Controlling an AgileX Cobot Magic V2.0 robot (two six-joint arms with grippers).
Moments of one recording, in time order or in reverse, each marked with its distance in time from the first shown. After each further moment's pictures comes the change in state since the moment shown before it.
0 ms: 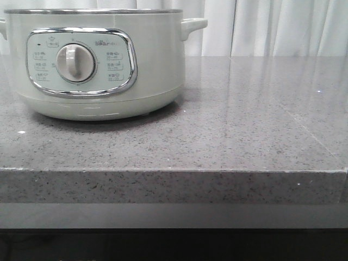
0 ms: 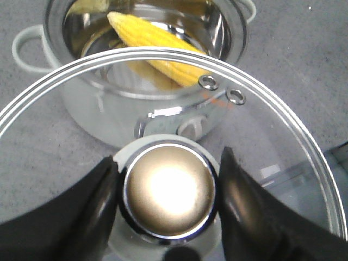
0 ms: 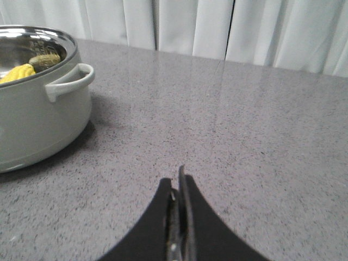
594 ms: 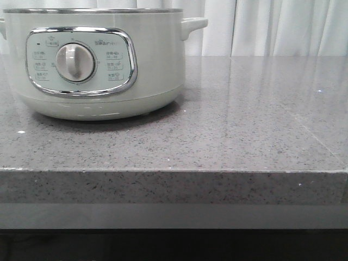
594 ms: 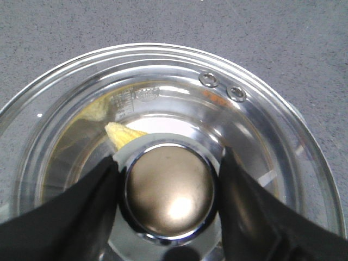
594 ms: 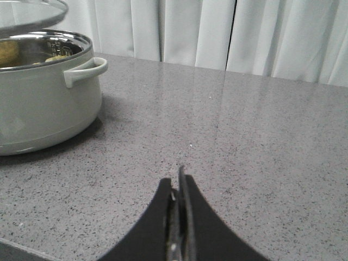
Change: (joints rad) left arm 0.000 0.689 -0.593 0.016 -0.014 0.042; right arm 0.000 -0.244 0.128 0.000 0.054 0.000
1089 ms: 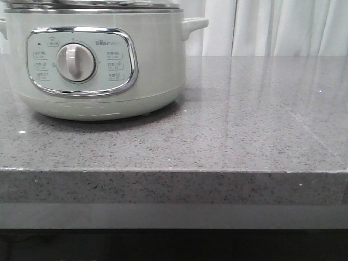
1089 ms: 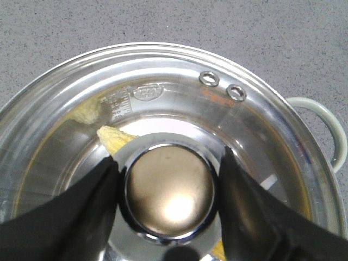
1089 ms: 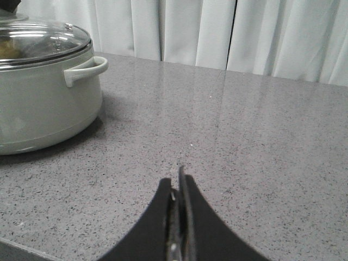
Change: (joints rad) left arm 0.000 0.105 -0.025 0.002 -0.025 0.000; right arm 0.000 0.000 0.000 0.000 0.000 -0.002
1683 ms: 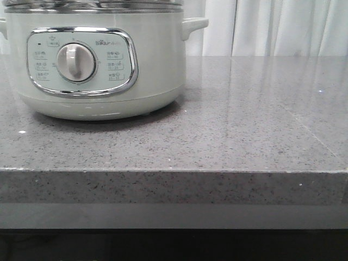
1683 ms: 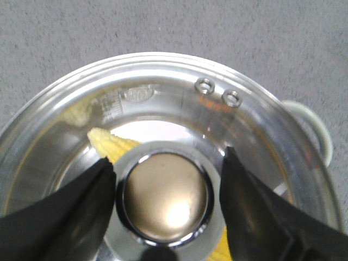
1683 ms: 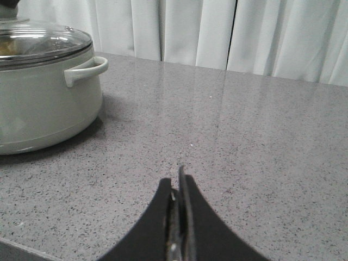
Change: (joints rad) left arm -0.001 0.000 -0.011 -0.031 -0.007 0.000; right arm 0.000 0.000 0.000 0.000 0.000 0.000
